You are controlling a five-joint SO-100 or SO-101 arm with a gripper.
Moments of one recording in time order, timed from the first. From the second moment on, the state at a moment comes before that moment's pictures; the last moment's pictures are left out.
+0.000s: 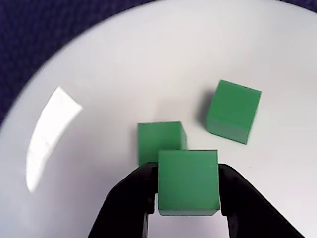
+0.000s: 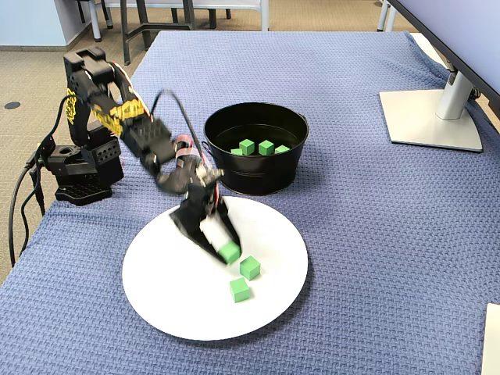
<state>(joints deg) 35.7 80.0 108.0 10.4 -77.9</state>
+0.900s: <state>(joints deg) -17.3 91.1 71.7 73.4 -6.0</state>
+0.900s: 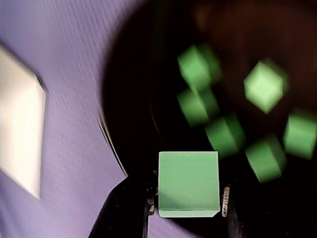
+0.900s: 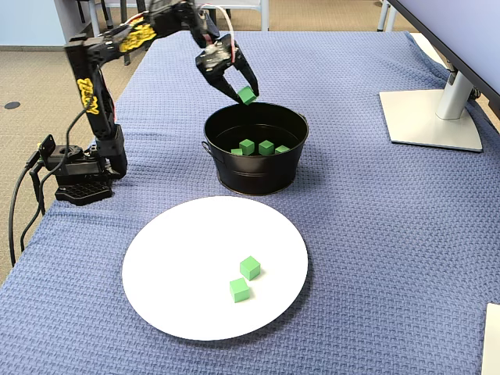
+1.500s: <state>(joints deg) 11.4 99.3 93.1 53.9 -50.4</state>
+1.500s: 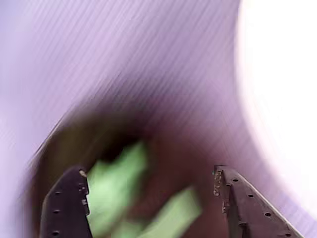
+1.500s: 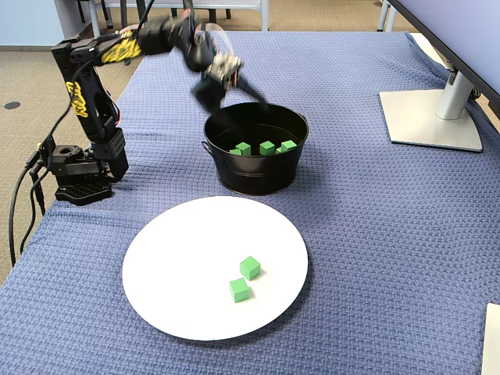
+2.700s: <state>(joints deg) 33.6 76.5 108.0 7.0 -87.3</state>
